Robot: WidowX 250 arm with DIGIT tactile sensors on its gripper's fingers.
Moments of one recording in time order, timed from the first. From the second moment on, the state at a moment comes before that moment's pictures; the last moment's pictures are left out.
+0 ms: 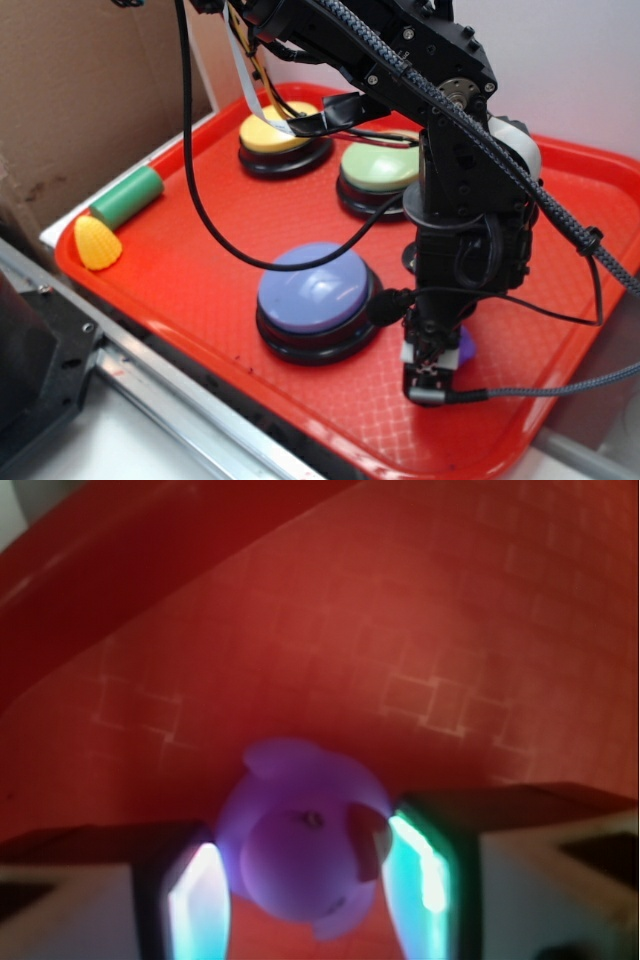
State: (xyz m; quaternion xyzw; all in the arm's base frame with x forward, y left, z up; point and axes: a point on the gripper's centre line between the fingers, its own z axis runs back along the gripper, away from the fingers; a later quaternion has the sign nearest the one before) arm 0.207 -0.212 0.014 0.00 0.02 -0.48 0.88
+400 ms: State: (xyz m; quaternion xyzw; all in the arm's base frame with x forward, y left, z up) arm 0.226 -0.162 0.067 -0.03 0.04 -0.30 0.95
